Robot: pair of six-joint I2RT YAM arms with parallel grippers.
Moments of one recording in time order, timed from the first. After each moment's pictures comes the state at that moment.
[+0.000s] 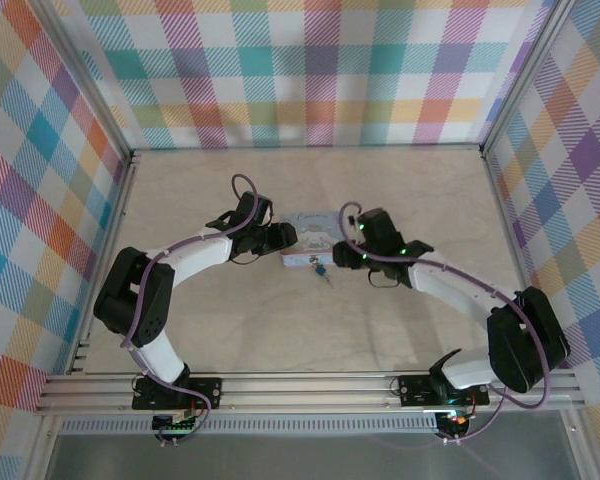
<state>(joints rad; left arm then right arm) -0.49 1.70 1.06 -0.24 0.22 -0.70 0.62 1.38 0.83 -0.31 -0.07 0.43</state>
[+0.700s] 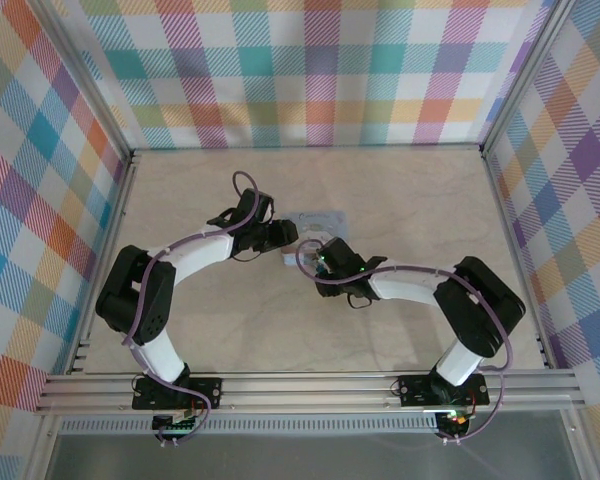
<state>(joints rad) -0.49 1.72 1.10 -0.25 0.22 -0.70 0.81 1.66 0.84 -0.21 0.12 0.34</state>
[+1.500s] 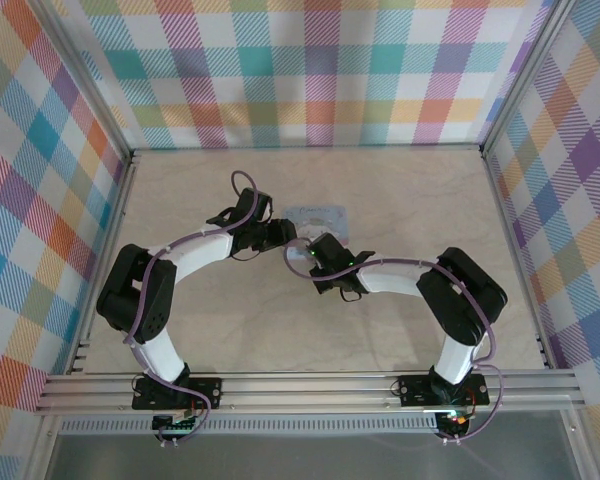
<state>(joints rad) -0.47 1.73 1.10 -0.24 0.23 -0.70 0.82 1.75 0.92 -0.19 0.16 0.22</state>
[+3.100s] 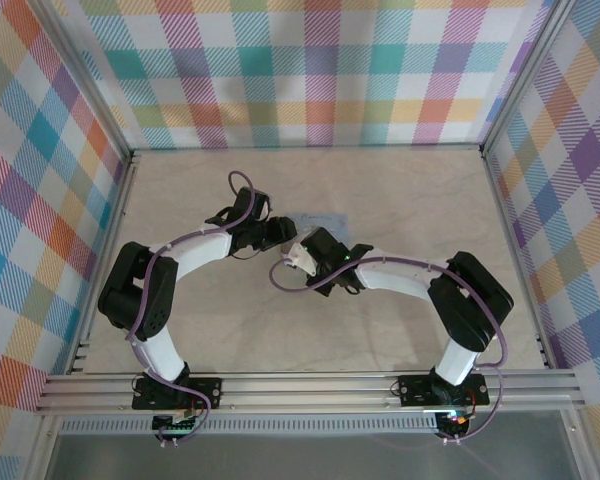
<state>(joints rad) -0.45 1.74 1.09 -0.19 0.29 -0.75 0.86 1.70 1.02 -0.36 0.09 -0.35</state>
